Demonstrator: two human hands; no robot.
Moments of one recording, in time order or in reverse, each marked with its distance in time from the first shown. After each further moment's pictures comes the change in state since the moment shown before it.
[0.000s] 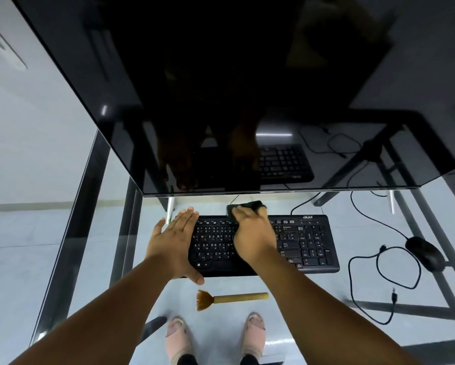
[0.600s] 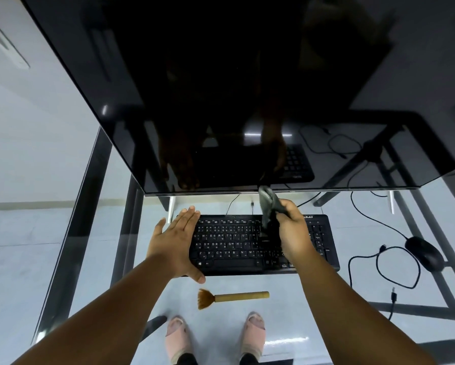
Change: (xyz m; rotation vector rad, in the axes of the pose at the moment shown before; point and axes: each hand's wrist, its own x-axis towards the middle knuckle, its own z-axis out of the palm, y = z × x) left_hand -0.001 -0.001 0.002 -0.022 -0.002 0.001; right_hand -0.004 0.054 -0.028 1.206 0.129 0.369
